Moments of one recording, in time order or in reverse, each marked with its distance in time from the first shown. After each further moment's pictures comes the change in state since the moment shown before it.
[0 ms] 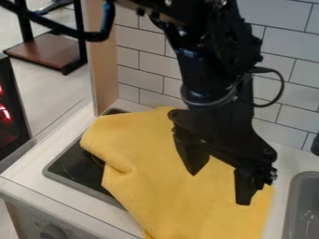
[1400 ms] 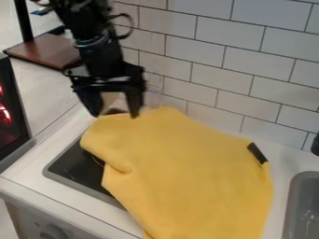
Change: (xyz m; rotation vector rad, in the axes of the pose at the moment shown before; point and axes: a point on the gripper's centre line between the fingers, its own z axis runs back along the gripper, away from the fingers) arm 0.009 0.196 0.001 0.087 0.003 0.550
